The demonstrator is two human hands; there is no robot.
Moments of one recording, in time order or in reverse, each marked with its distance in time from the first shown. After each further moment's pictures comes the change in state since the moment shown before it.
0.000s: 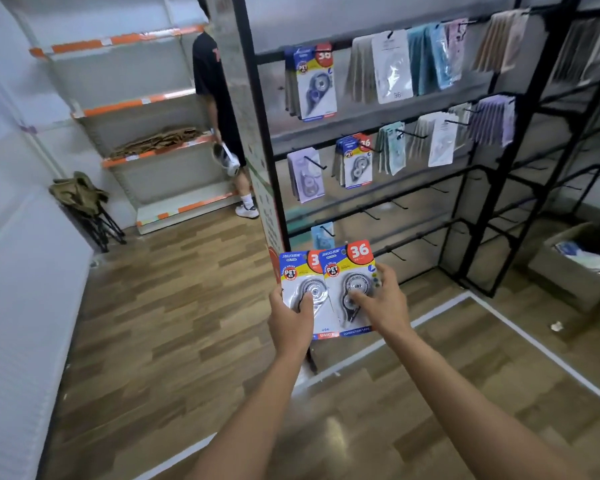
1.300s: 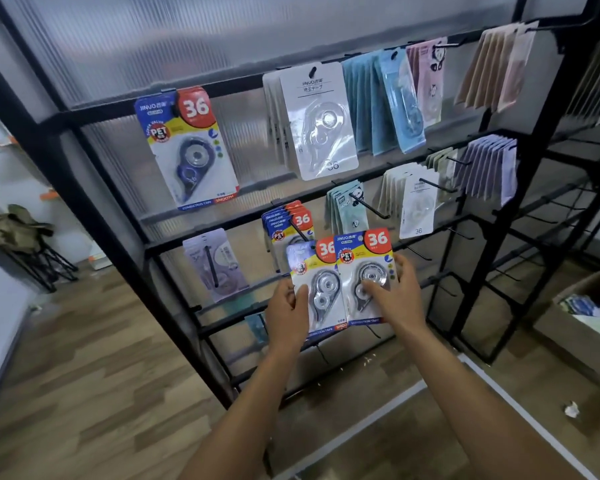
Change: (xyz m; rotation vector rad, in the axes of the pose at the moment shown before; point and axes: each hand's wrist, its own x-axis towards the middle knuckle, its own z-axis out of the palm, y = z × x) left_hand 0.222 0.130 0.326 -0.034 -0.139 0.225; right_hand 0.414 0.037 -0.101 0.171 0.108 -0.072
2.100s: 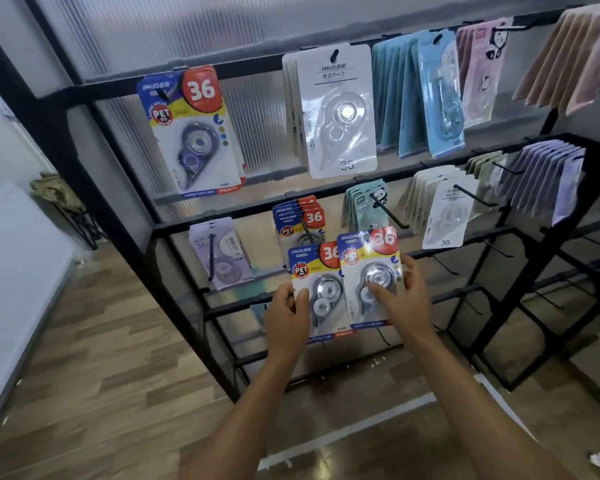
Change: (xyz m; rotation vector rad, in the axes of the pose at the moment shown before) left_hand -0.001 -0.004 0.022 0.145 0.190 0.094; right_hand 0.038 0.015 -0.005 0.172 -0.204 -0.075
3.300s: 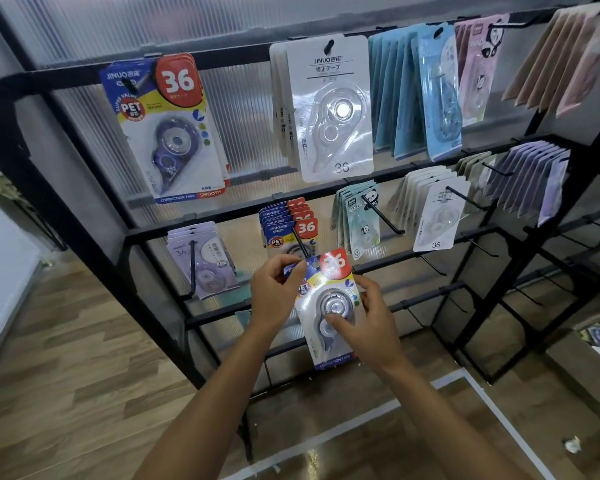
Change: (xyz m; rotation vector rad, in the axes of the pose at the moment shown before) left_hand 0.060 0.019 0.002 -0.254 -0.165 0.029; right_hand -0.027 -0.010 0.034 -0.169 -0.194 -0.007
